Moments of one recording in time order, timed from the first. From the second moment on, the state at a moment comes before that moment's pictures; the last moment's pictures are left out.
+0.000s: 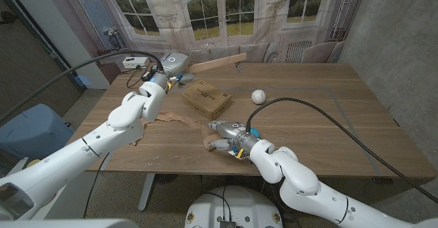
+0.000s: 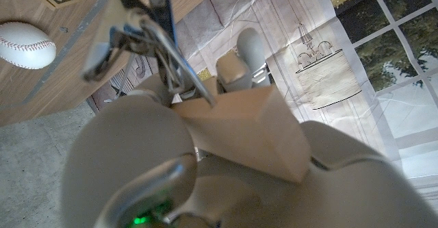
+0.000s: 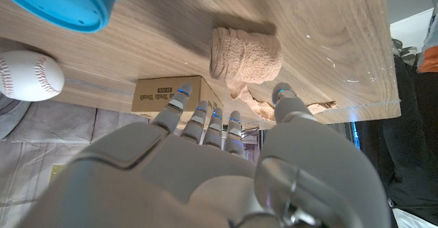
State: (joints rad) left arm 0.86 0.90 0.53 -2.03 0.86 0.39 0.10; left_hand 0.92 -0.01 0.62 -0.11 0.56 1.16 0.11 1.16 0.61 1.06 -0.06 1.56 1.24 1.30 -0.12 1.29 1.19 0.84 -0.10 1.57 0.31; right arm -1.02 -0.65 -0.91 -2.18 -0.95 -0.48 0.28; right_hand 0.59 0.04 0.39 -0.17 0.19 0.15 -0.06 0.19 0.18 0.13 -0.02 0.18 0.19 0.12 -0.01 0.19 0.18 0.23 0.08 0.21 0.18
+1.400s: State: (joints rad) left arm 0.84 0.89 0.55 -2.03 0.88 0.39 0.07; left_hand 0.92 0.00 0.62 -0.11 0.57 1.16 0.11 1.18 0.60 1.06 -0.06 1.56 1.24 1.31 -0.12 1.27 1.19 0.84 -0.11 1.57 0.31; right arm -0.98 -0.59 -1.01 -2.07 -1.17 -0.50 0.38; right_hand 0.90 0.07 0.53 -0.19 0.19 0.22 -0.07 0.21 0.18 0.24 -0.05 0.21 0.19 0.27 -0.04 0.23 0.19 0.34 0.07 0.23 0.18
